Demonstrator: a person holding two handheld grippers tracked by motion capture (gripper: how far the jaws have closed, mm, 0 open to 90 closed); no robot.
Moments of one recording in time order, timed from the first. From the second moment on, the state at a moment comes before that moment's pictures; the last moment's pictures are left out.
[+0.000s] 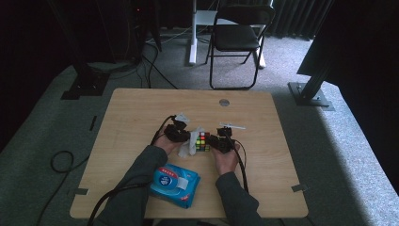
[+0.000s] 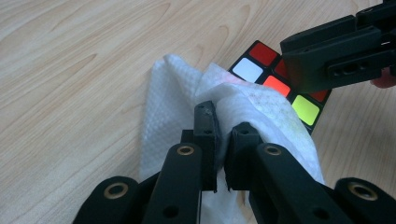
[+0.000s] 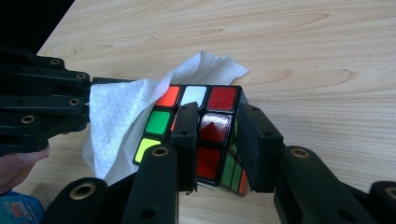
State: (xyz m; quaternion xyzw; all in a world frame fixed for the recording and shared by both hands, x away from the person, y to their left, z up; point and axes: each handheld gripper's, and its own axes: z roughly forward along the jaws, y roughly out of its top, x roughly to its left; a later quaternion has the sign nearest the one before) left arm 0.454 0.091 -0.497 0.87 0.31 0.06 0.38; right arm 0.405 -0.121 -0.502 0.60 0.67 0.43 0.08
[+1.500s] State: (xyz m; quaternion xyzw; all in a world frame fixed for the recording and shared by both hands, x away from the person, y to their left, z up) left arm 0.447 0.079 -0.508 0.91 0.29 0.07 0.30; right arm 0.404 -0.121 -0.503 0.60 0.67 0.43 0.08
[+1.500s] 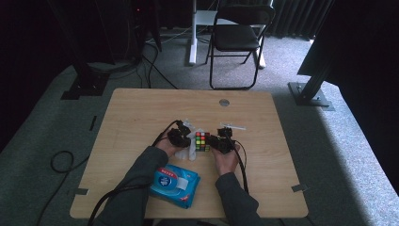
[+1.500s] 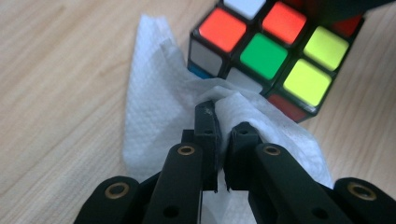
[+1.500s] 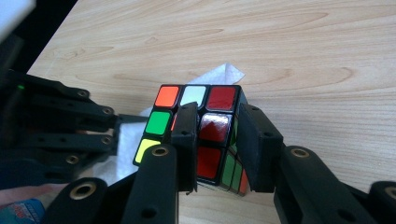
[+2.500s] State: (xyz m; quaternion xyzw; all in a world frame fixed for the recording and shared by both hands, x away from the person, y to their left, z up) left arm 0.437 0.082 -0.506 0.90 0.29 0.04 0.32; right arm 0.403 -0.122 -0.504 0.60 0.66 0.43 0.08
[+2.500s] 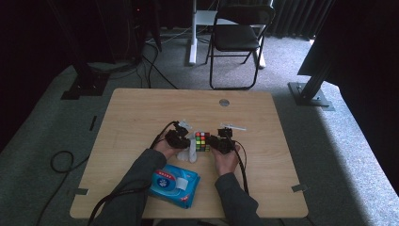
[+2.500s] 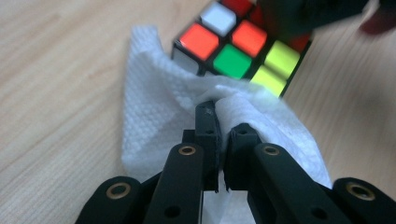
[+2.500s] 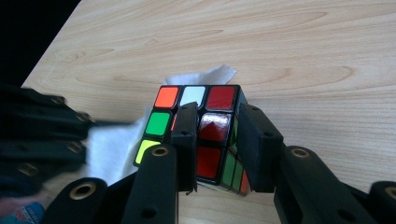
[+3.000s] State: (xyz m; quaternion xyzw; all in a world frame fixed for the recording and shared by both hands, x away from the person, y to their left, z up) left arm 0.437 0.068 -0.517 0.92 0.27 0.05 0.27; right arm 0.404 -0.122 -0.503 0.61 0.66 0.43 0.08
